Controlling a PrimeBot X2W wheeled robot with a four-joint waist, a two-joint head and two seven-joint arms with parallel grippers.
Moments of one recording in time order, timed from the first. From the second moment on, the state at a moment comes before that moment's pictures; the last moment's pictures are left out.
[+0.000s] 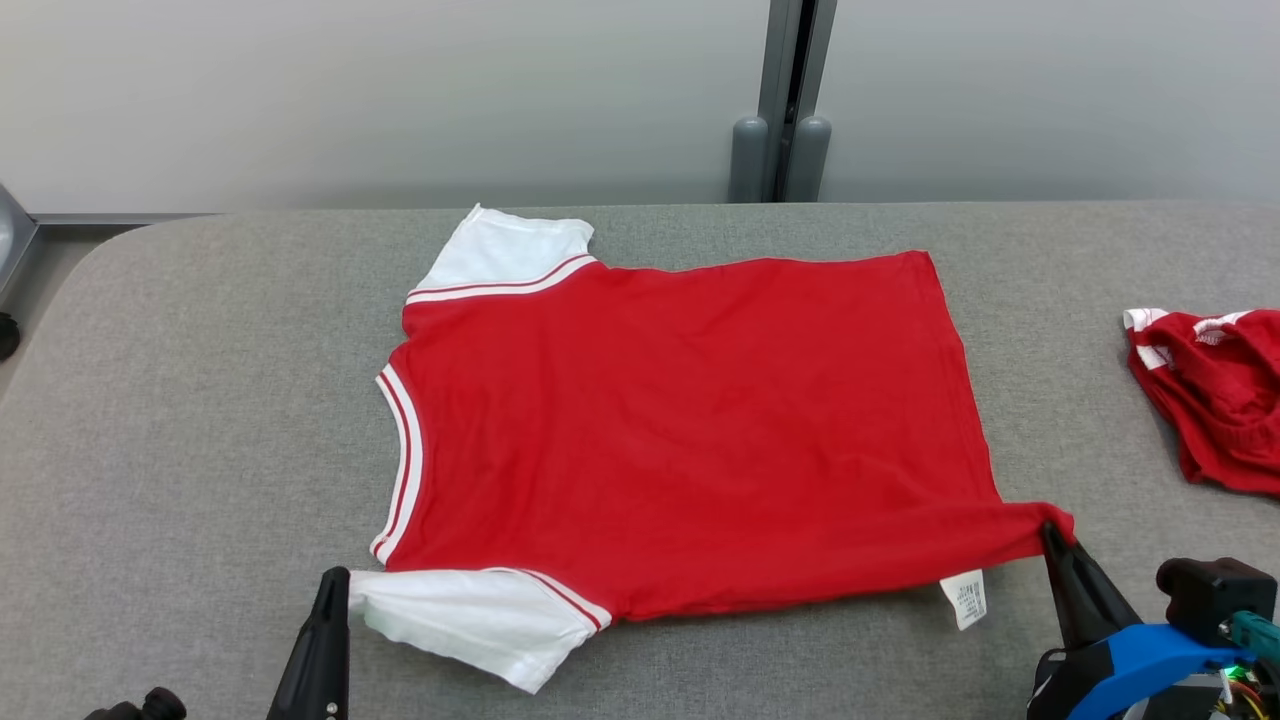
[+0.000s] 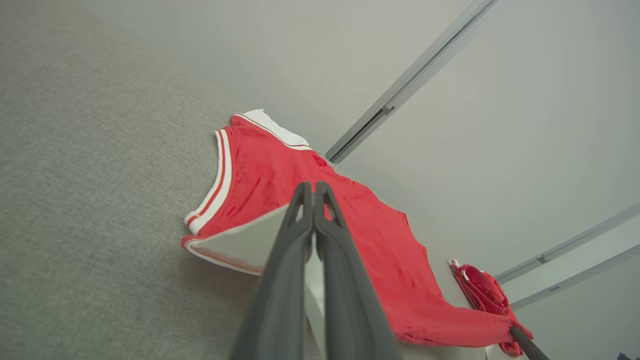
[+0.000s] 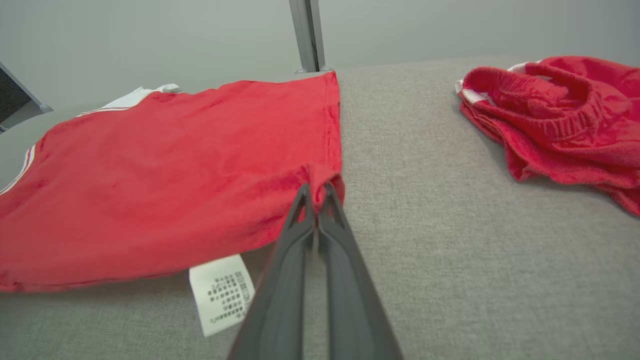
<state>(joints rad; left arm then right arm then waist) 0.27 0.29 -0.22 -0.26 -0.94 0.02 -0.12 0.04 -0.05 -0.12 0.07 0.20 0.13 0.09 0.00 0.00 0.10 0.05</state>
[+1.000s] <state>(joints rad) -0.34 0.15 -0.23 0.29 -0.94 -0.04 -0.18 -0.38 -0.05 -0.18 0.46 0.22 0.13 0.22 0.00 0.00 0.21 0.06</state>
